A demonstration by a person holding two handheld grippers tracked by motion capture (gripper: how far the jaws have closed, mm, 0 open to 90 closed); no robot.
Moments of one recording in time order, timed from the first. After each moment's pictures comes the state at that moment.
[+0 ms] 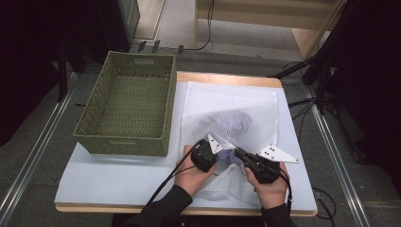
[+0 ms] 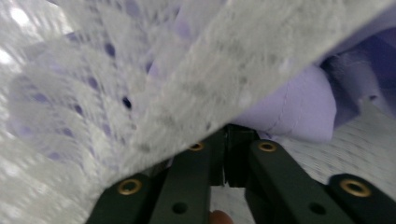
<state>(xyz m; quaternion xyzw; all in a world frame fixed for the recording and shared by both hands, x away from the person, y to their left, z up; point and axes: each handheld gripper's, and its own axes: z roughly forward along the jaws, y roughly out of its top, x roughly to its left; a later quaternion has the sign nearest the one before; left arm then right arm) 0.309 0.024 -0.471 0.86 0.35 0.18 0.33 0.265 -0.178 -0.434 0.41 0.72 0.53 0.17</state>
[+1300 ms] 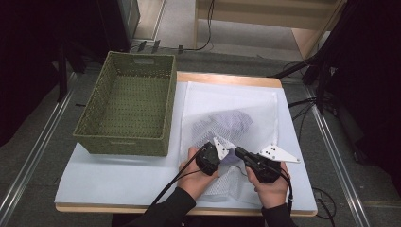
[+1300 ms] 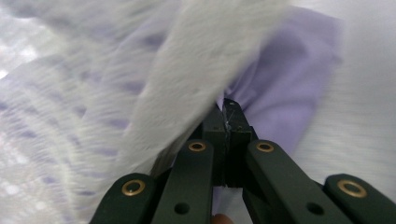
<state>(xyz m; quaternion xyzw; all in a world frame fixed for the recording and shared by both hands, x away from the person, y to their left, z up) 0.303 0.010 -0.471 0.86 0.33 0.25 0.30 0.265 -0.180 -0.433 0.41 0.72 0.53 0.18</state>
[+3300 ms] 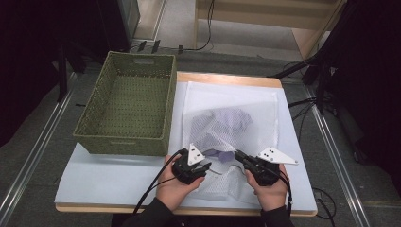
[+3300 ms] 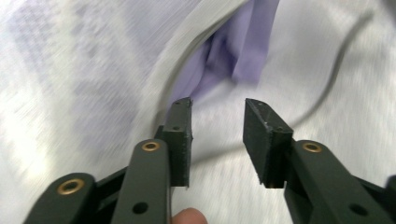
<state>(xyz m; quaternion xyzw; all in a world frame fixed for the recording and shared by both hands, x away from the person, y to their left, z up) 0.265 0.081 -0.456 0.84 0.36 0.16 0.38 0.260 -0.178 -0.438 0.42 0.73 0.52 0.16</state>
